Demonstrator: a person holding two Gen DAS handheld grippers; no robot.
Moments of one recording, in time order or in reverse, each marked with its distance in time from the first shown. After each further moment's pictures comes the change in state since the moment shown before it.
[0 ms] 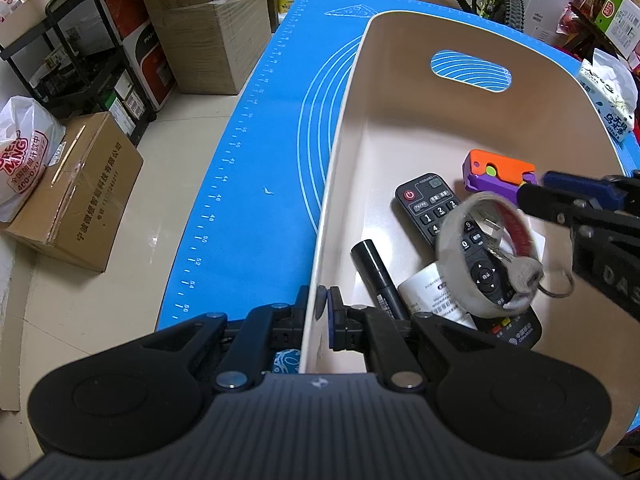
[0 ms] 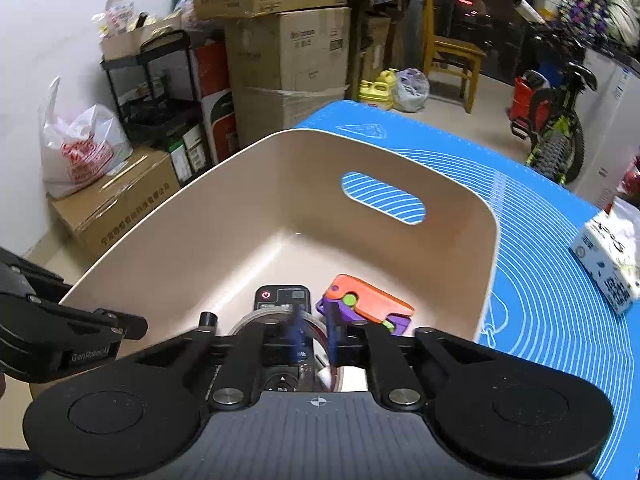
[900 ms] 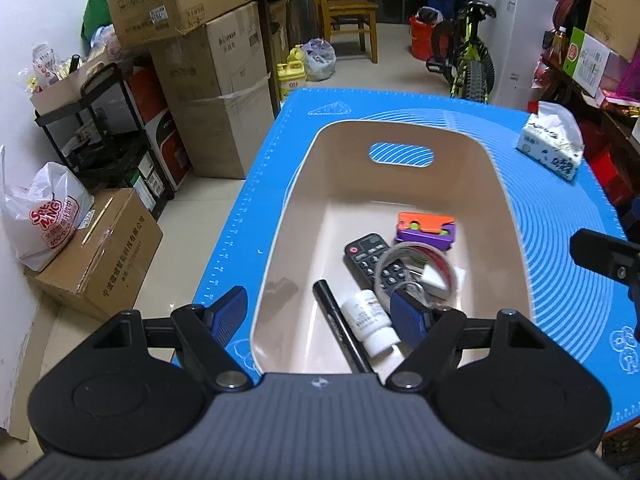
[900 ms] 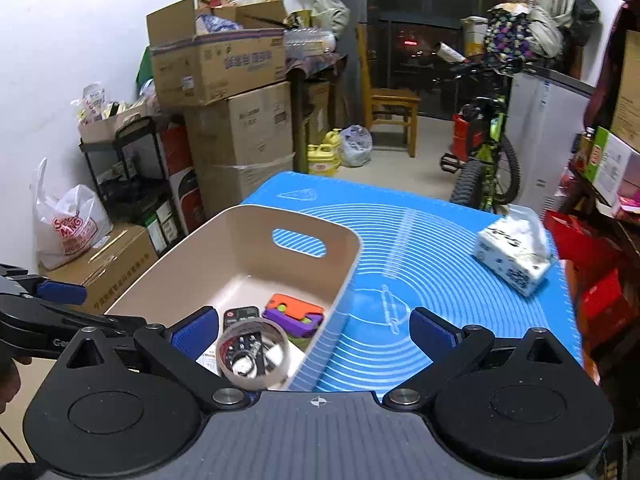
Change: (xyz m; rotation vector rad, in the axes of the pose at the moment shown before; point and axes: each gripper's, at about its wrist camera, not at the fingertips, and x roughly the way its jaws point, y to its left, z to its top) left arm -0.103 -0.053 -0.036 0.025 -0.272 0.043; right arm -0.151 -0.047 -0.047 0.120 -0.202 -0.102
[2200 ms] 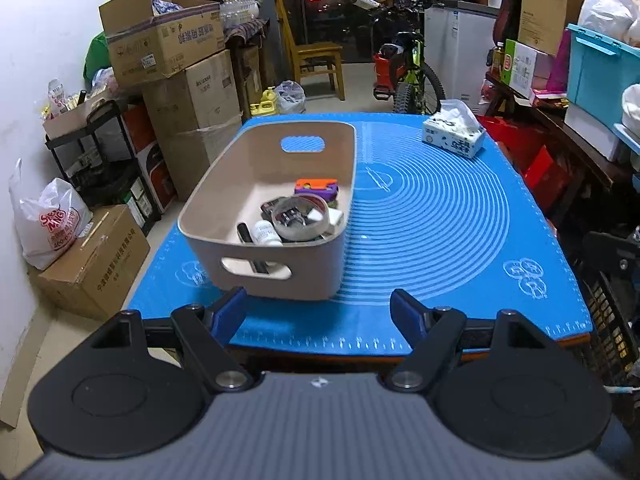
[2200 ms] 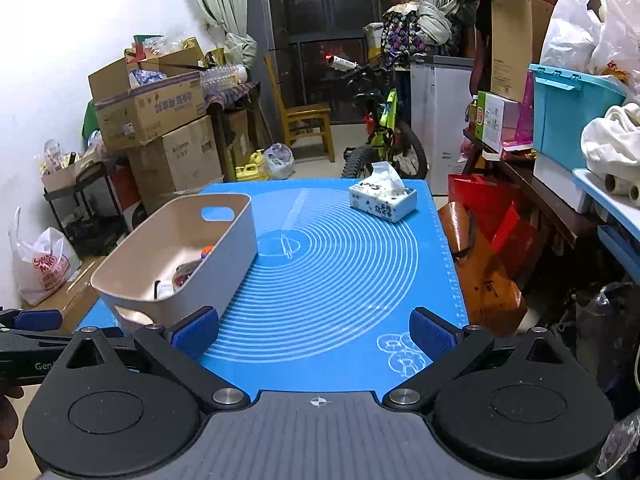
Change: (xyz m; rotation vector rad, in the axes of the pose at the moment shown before) left arm -0.126 -0.106 -0.128 0.040 -0.150 -0.027; right arm -0.196 -0.064 -0.147 0.182 -0.080 -0.149
